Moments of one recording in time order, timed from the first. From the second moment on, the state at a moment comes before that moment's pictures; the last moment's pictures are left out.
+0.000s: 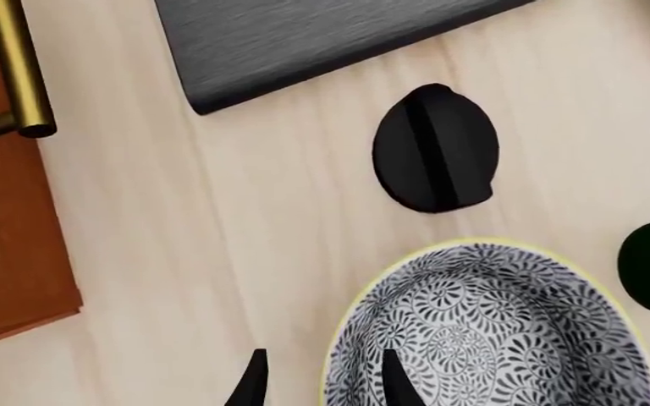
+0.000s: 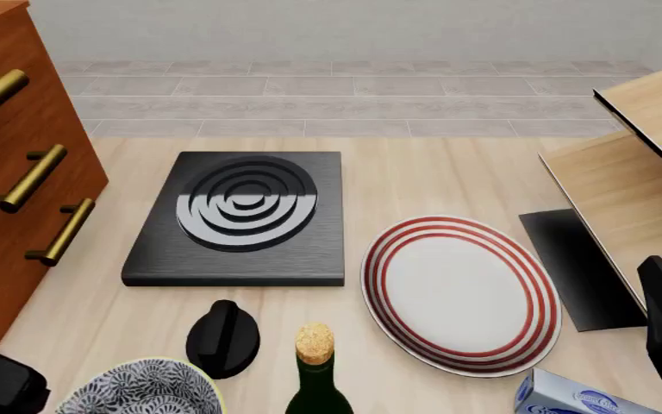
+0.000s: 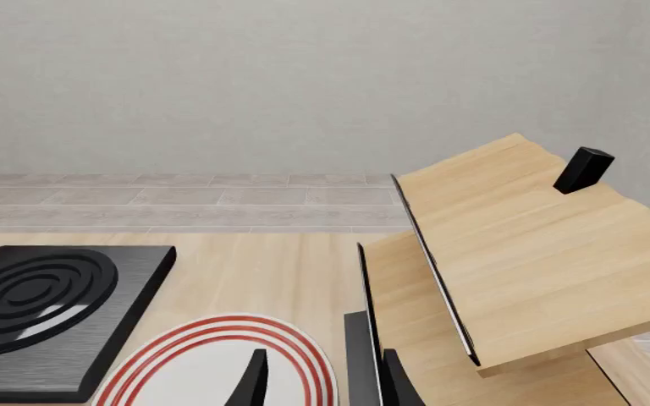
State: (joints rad) left arm -0.28 0.46 -0.12 0.71 0.06; right arm 0.00 0.01 0.00 0.00 0.00
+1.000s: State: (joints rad) left arm -0.22 0.39 -0.26 0.75 0.08; right arm 0.00 0.01 0.00 0.00 0.00
